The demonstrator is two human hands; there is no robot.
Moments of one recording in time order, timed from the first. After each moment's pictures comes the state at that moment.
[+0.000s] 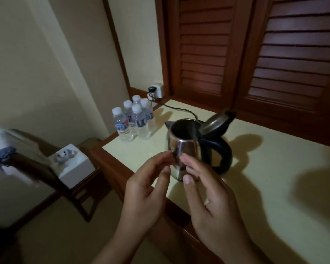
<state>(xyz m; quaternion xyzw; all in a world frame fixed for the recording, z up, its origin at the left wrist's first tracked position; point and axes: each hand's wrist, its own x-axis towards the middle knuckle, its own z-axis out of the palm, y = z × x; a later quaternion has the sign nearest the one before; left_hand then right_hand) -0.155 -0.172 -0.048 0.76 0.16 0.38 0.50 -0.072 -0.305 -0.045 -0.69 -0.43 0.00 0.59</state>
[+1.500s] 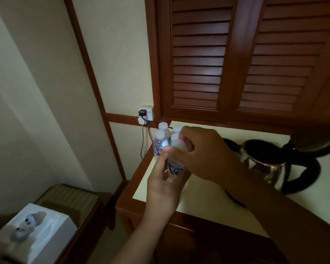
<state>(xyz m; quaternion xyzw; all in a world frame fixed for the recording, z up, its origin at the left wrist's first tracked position) -0.134 0.091 -0.051 0.71 0.03 0.25 0.66 -0.060 -0.015 0.035 -0.87 -0.36 -0.12 0.32</state>
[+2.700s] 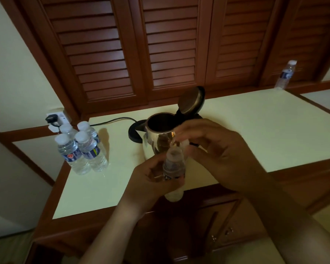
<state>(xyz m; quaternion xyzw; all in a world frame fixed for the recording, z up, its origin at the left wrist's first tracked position) -0.120 -0.023 -0.063 0.72 -0.15 -0.04 0.68 -0.130 -0.227 0.004 -0.78 -0.30 -0.17 0.52</state>
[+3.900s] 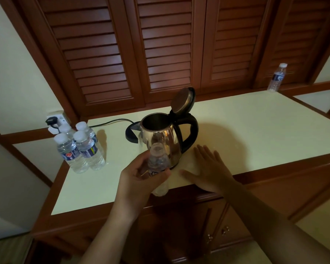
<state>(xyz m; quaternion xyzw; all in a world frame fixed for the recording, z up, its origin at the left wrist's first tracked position) -0.137 -0.024 -0.071 0.72 -0.10 0.03 0.69 -0.074 -0.267 -0.145 -0.99 -0.05 0.02 0.12</state>
